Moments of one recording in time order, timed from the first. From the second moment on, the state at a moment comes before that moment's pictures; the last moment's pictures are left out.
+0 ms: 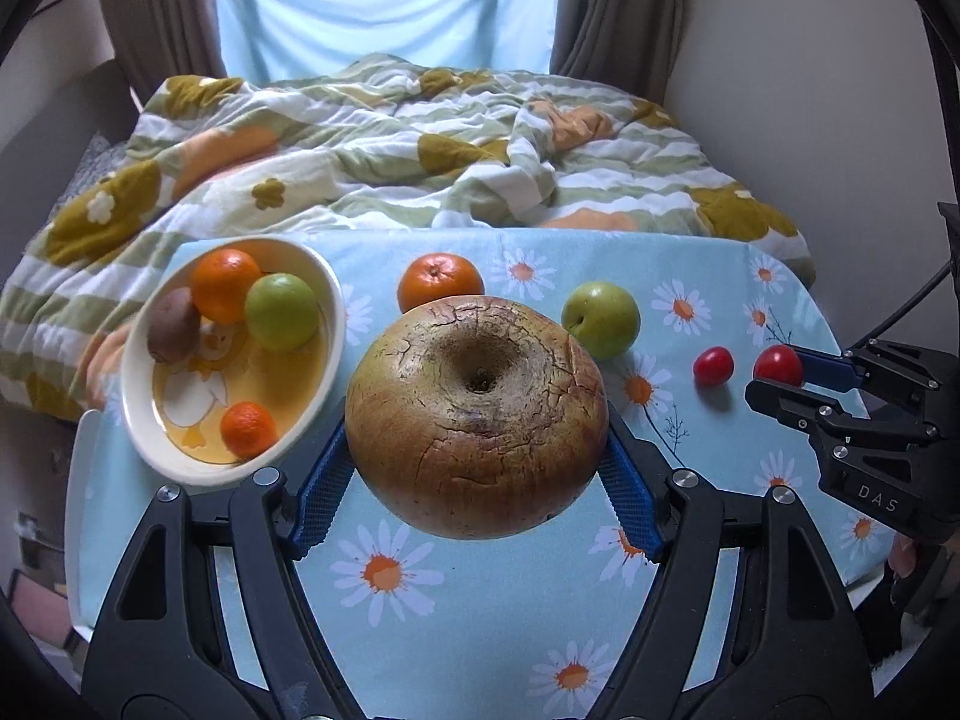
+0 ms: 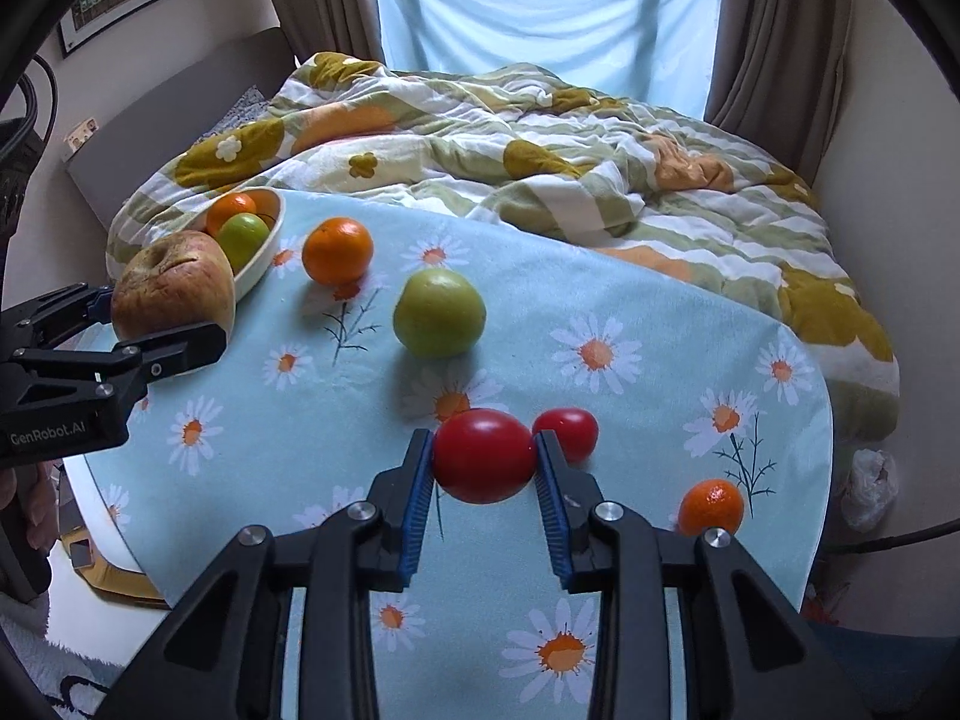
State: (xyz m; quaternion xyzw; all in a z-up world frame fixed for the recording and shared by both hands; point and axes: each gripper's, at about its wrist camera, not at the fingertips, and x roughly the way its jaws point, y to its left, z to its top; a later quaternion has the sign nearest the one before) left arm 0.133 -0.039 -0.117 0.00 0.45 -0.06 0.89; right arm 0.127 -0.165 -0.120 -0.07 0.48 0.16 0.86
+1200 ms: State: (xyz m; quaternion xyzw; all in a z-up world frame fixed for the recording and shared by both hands) left arm 0.183 0.150 -0.152 0.05 0.49 -0.12 0.86; right arm 0.168 0.036 -0.126 -0.01 0.49 0.14 0.86
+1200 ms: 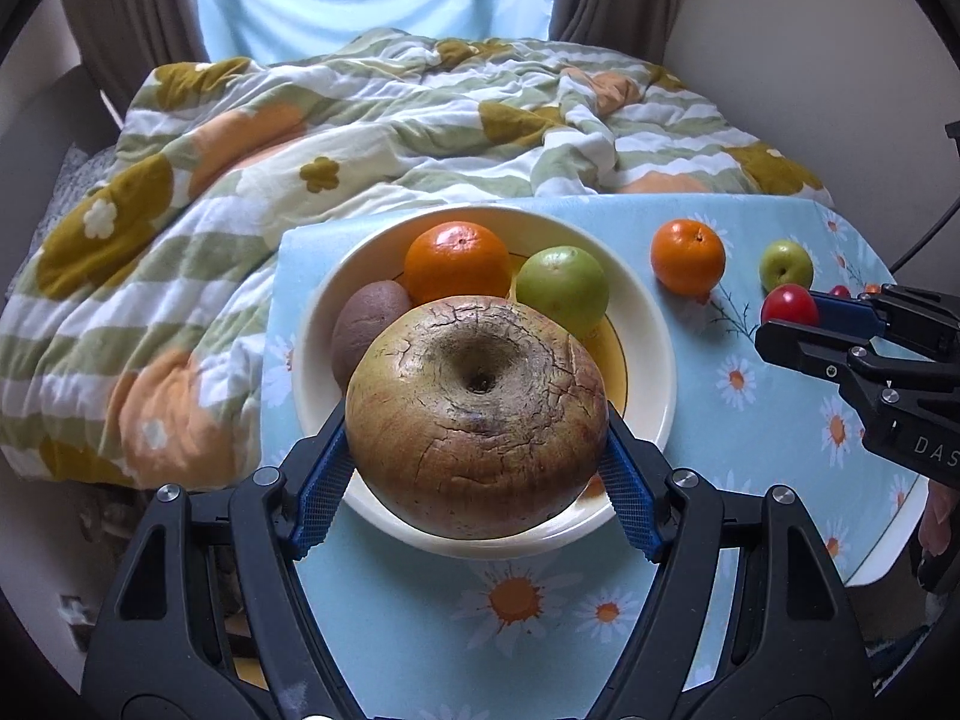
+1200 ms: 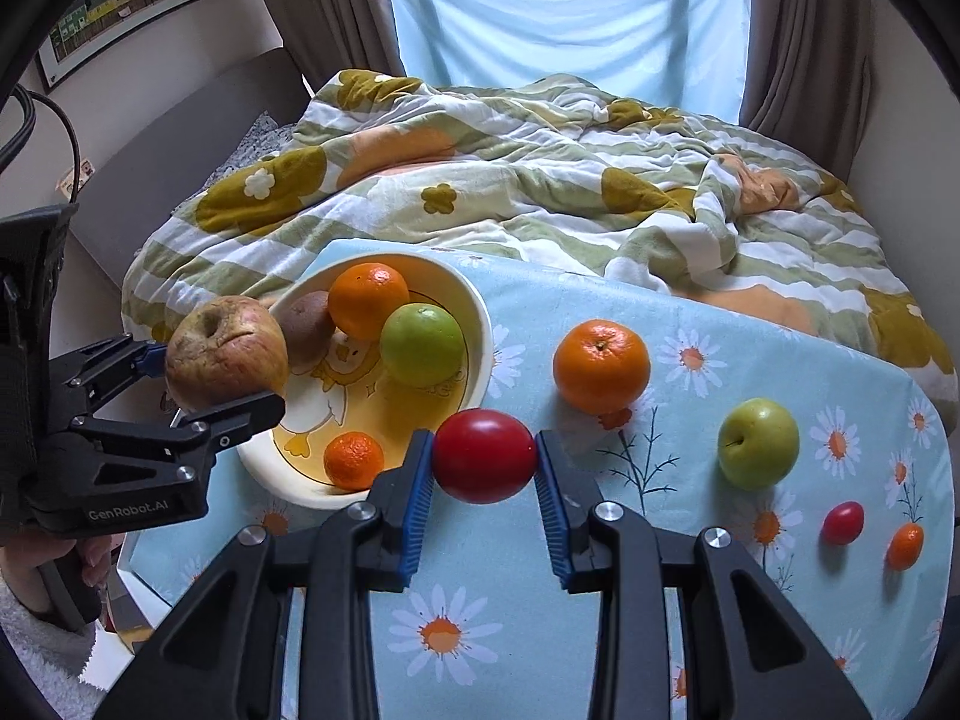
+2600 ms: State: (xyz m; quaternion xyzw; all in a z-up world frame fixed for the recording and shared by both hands) left arm 0.152 0.186 -0.143 0.03 0.52 -0.12 0.85; right arm 0.196 0.076 -0.141 -0.01 0.51 0.17 0.84
